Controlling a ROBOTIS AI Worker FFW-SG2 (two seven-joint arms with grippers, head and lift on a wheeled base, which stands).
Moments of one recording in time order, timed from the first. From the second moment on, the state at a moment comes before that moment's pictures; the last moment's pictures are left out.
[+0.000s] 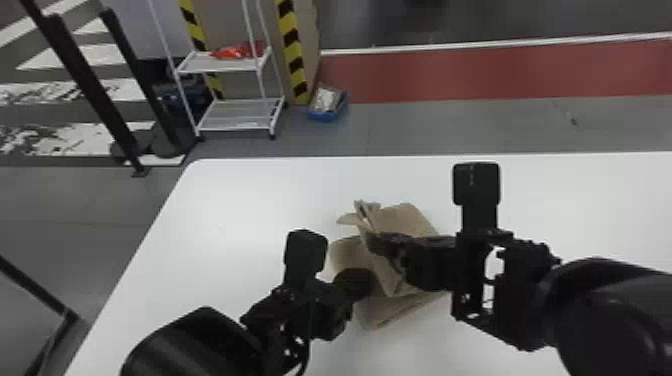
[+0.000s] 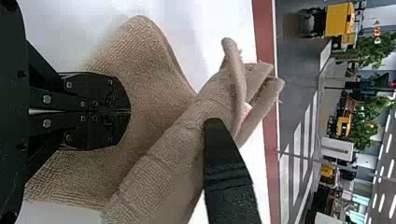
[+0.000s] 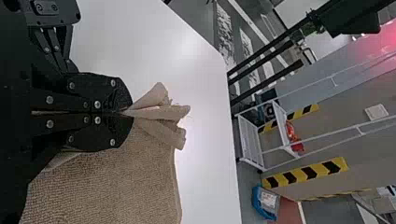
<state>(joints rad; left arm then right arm) 0.19 0.32 -0.29 -2.00 0.30 0.72 -0.07 -0.02 -0.01 0.27 -2.04 -0.50 1.10 0.04</state>
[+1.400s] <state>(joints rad) 0.42 0.34 -0.03 -2.30 0.23 0.73 -0.12 0.17 -0.03 0.17 -2.20 -0.49 1.02 0.09</state>
